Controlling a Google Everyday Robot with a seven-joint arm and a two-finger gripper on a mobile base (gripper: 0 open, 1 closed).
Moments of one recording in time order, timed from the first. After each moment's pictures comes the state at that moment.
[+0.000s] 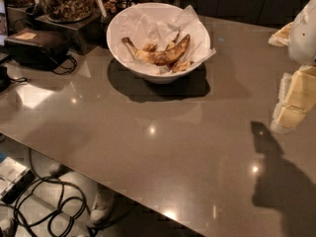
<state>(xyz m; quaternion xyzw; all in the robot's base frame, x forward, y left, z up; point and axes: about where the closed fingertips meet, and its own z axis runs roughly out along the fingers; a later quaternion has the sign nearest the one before) 0.438 -0.216 0.977 -0.60 0.78 -0.04 0.16</state>
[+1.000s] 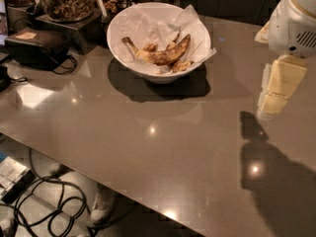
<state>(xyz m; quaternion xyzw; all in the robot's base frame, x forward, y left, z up) 0.465 -0.209 0.972 -0.61 0.78 -0.04 0.12</state>
